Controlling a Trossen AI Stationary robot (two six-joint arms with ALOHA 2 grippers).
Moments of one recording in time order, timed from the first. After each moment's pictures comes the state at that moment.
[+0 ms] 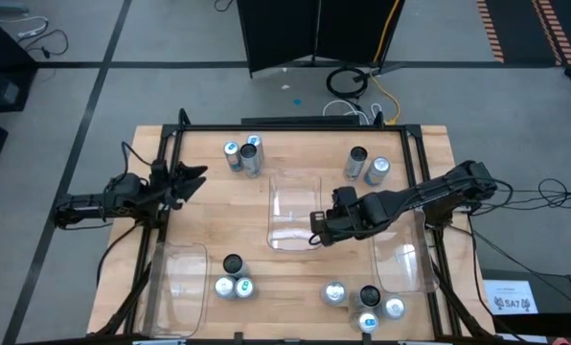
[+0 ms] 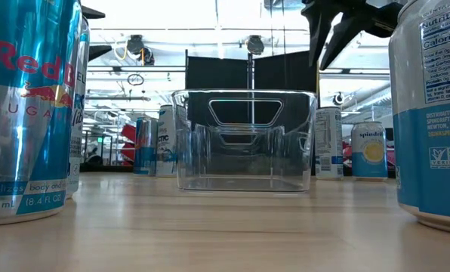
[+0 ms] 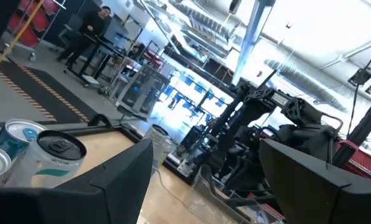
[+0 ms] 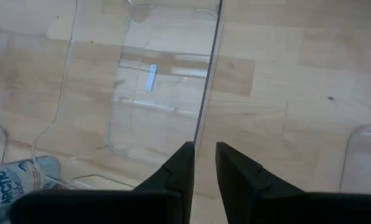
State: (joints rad) left arm 0.03 0.01 0.13 0.12 -0.26 -0.54; right arm 0.30 1.64 1.47 -1.16 0.37 1.72
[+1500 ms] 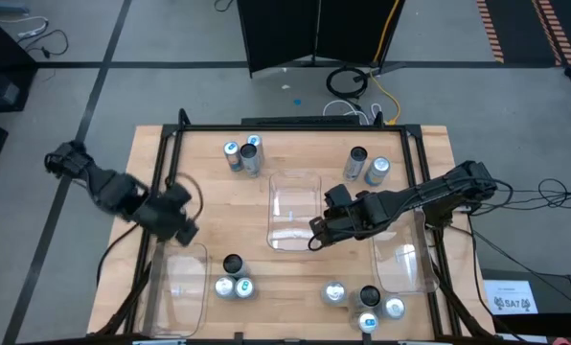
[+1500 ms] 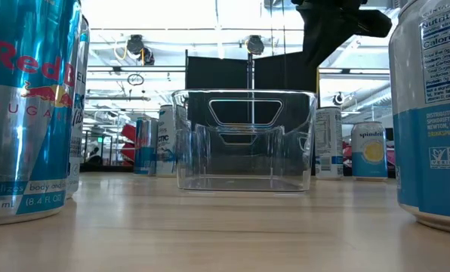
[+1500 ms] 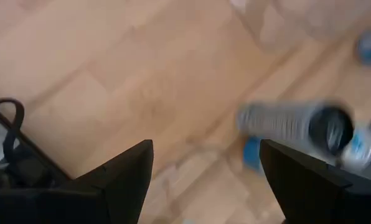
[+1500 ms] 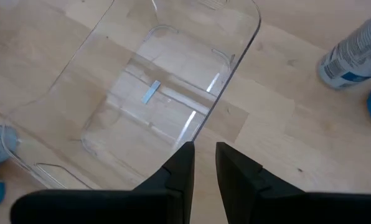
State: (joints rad) left arm -0.59 1.04 1.19 -1.40 -0.22 -1.40; right arm 0.31 1.64 1.47 -1.16 0.49 1.33
